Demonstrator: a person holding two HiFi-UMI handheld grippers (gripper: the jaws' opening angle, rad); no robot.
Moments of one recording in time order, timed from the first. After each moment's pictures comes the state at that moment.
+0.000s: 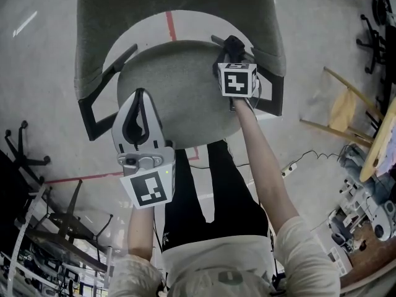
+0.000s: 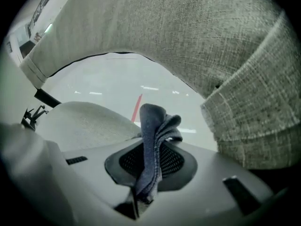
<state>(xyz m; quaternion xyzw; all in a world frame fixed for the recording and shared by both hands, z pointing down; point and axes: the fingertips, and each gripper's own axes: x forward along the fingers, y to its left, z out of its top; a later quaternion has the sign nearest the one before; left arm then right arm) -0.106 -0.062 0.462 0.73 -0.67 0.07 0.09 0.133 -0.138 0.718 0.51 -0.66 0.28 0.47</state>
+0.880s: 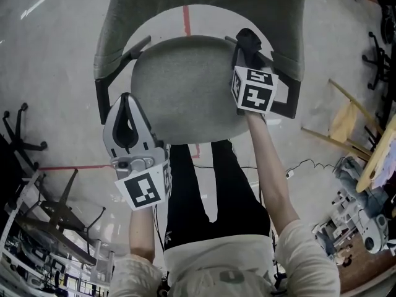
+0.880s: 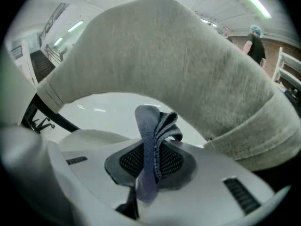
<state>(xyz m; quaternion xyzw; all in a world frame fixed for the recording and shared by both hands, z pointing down) -0.180 -0.018 0.461 0.67 -0.74 0.08 0.07 0.090 -0.148 0.648 0.53 -0.72 0.24 0.38</state>
